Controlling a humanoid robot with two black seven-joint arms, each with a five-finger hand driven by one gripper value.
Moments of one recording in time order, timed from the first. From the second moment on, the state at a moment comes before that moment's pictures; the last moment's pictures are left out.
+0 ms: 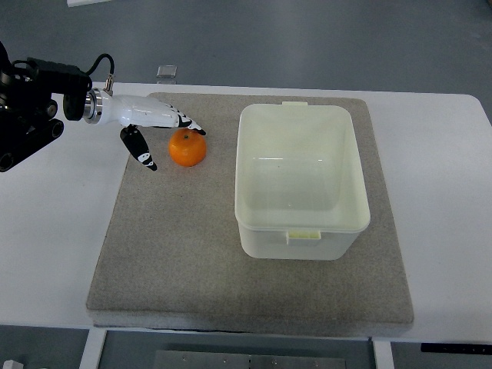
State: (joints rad) left arm -1.20 0.51 -0.10 -0.77 1.67 -0.24 -0.61; right arm 0.02 0.00 -0.07 0.17 0.02 -0.09 0.17
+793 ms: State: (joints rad) left arm -1.16 0.44 -0.10 -0.67 1.67 -0.18 -0.61; right arm 0.02 0.00 -0.07 0.17 0.02 -0.09 0.17
